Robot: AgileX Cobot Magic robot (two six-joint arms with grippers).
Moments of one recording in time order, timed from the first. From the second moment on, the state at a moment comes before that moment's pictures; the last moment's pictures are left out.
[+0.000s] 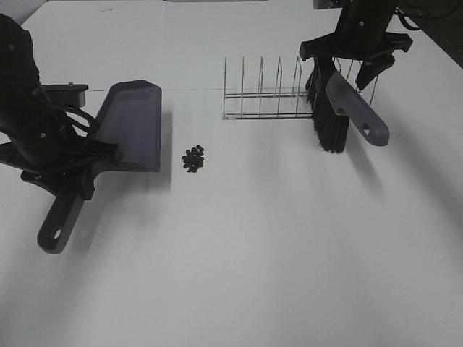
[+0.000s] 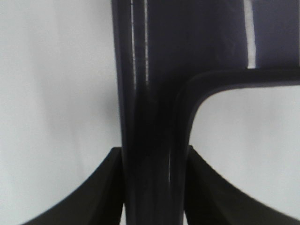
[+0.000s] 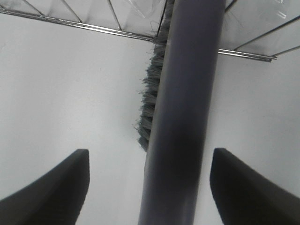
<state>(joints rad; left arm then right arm) -0.29 1.92 -1.18 -0.06 0.80 -0.22 0.19 2.36 -2.15 -0.01 1.22 0.04</state>
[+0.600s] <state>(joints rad) -0.29 1.92 -1.18 -0.06 0.77 -0.19 0.19 2.45 -2.15 -0.01 1.21 0.04</state>
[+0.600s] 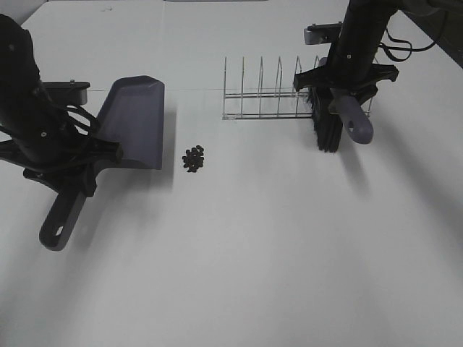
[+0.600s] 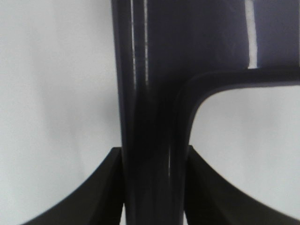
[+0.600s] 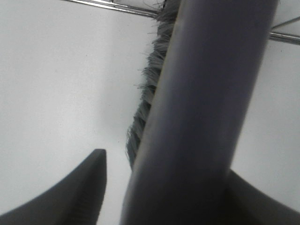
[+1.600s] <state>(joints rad) -0.29 1.92 -1.18 -0.06 0.77 -0.19 0.19 2.30 -2.30 -0.04 1.24 0.08</state>
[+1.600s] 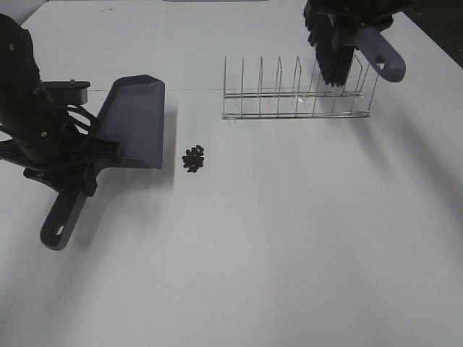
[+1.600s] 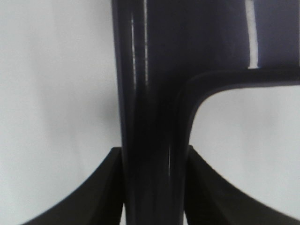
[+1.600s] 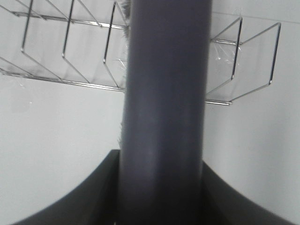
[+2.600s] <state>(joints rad) -0.46 1.92 -1.03 0.07 0.75 -0.43 0.49 1.96 -1.62 -0.13 1.24 0.24</state>
